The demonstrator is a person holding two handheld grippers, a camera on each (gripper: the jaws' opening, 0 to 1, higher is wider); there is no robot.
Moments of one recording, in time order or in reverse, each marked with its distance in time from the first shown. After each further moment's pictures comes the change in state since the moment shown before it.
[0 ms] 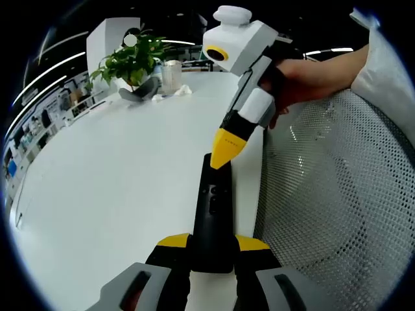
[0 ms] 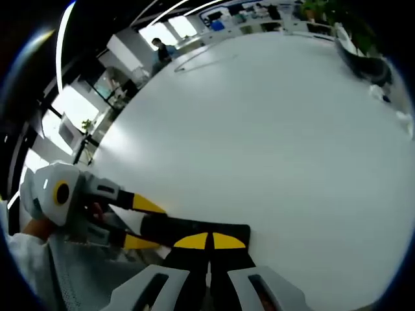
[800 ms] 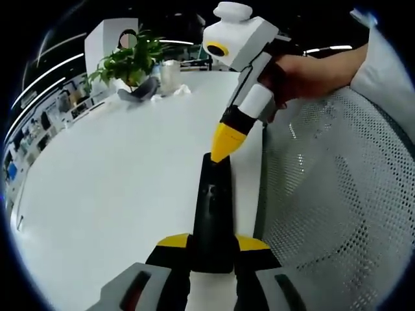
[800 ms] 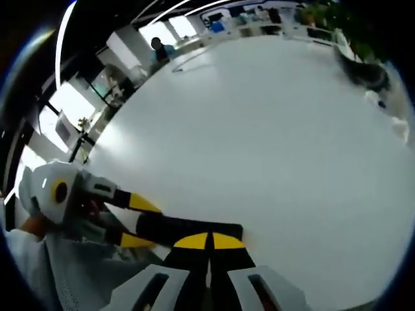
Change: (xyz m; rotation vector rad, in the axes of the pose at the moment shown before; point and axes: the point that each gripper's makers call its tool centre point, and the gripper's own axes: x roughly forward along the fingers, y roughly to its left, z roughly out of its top) left arm -0.001 0.000 0.000 0.014 0.006 0.003; right arm -0.006 -0.007 0.003 -0.005 -0.011 -0.032
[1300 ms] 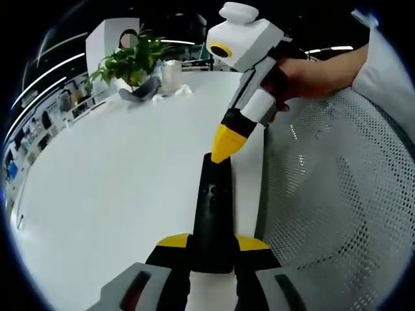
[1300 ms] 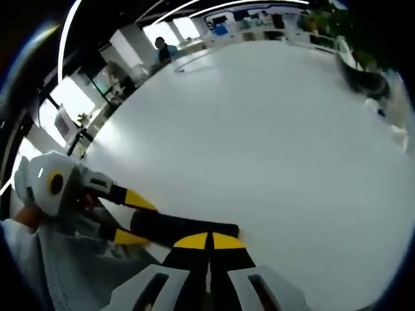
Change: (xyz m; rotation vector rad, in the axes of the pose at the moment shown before) left arm 0.000 0.000 0.000 -0.007 0.000 0.005; right arm 0.002 -0.003 -0.003 -0.069 -0.004 -0.028
